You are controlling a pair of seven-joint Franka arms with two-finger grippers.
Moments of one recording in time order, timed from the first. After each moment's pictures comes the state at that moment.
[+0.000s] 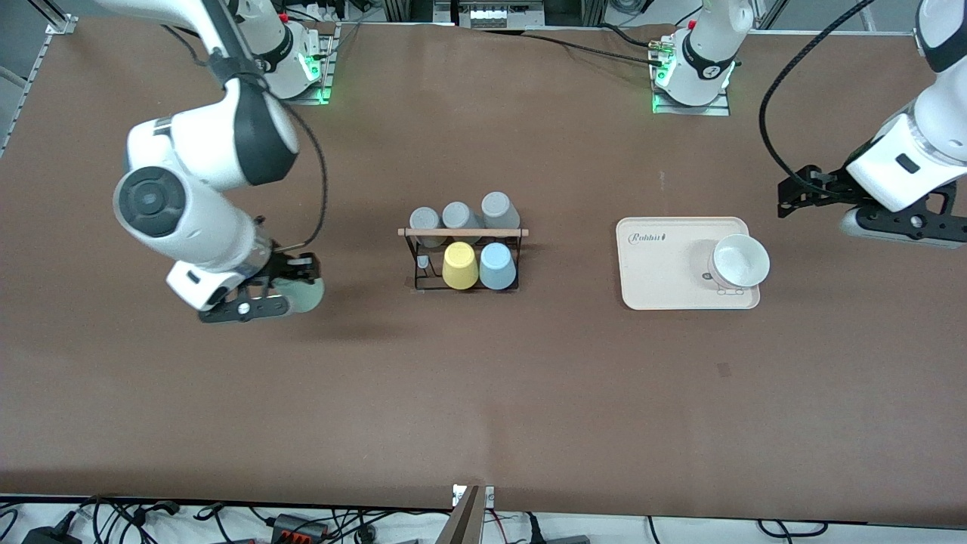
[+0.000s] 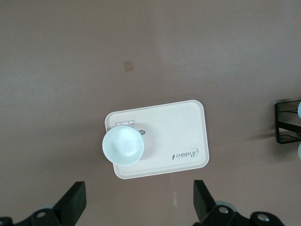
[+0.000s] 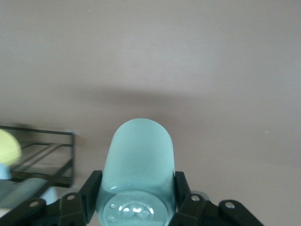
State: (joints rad) left arm 0.07 0.08 -0.15 -1.55 0.01 1.60 0.02; right arm 0.37 0.42 -0.03 -1.49 0.03 1.86 0.23
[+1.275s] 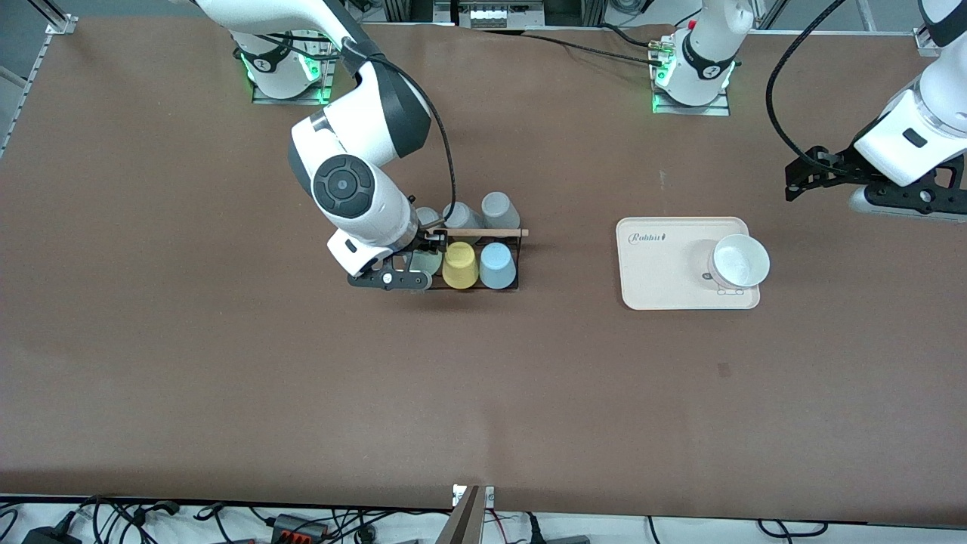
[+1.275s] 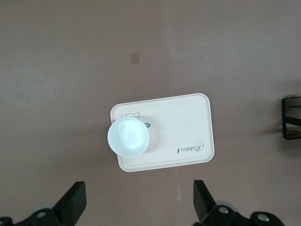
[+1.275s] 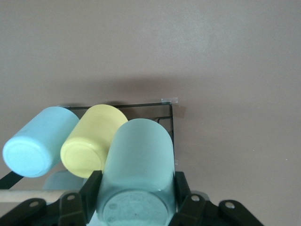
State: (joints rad) left arm -0.07 -0.01 -0.01 -1.66 0.01 1.63 0.02; right arm 0.60 0.57 -0.03 -1.38 0.16 1.85 0.58
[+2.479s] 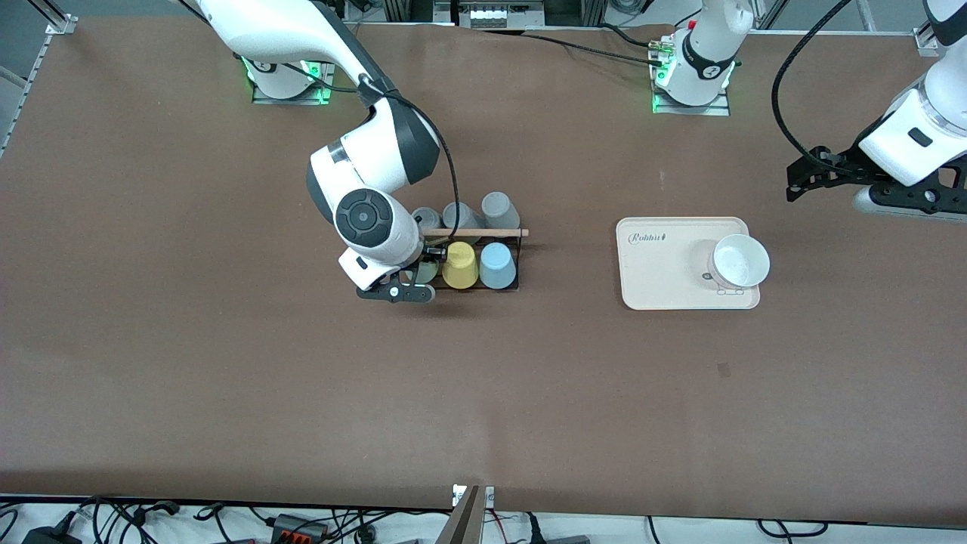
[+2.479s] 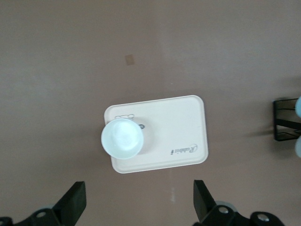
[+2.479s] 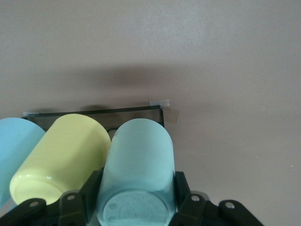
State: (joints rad) left arm -0.07 -0.01 0.00 -1.66 -0.04 1.64 0.02; right arm 0.60 0.66 -0.03 -1.37 0.15 1.87 0.59
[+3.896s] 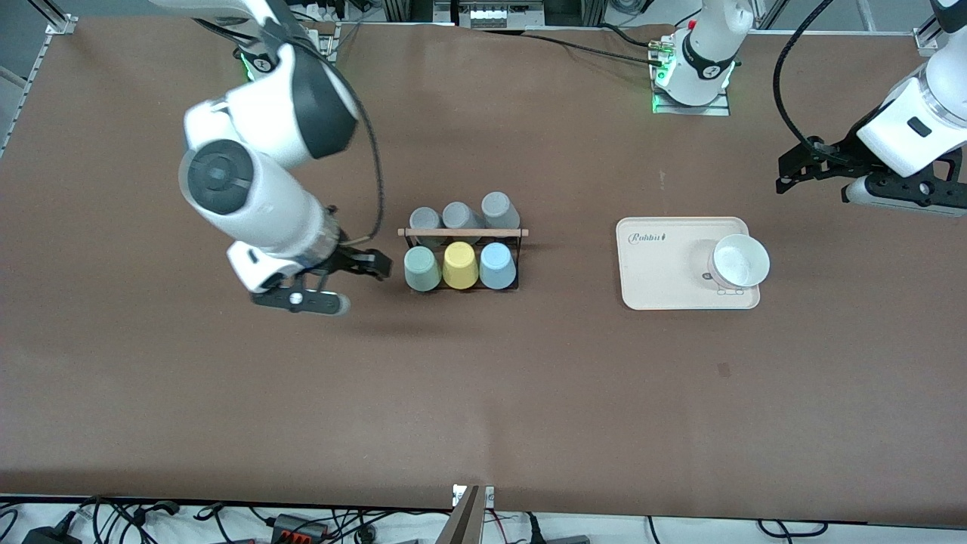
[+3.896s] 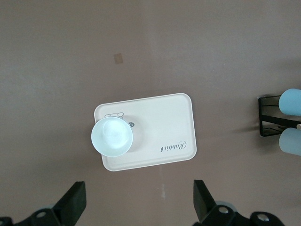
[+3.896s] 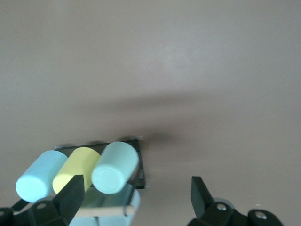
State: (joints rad) left arm -0.08 -0.01 -0.01 -1.63 -0.06 1.60 0.02; right arm 0.47 0.49 -0.09 -1.25 0.14 1.74 0.48
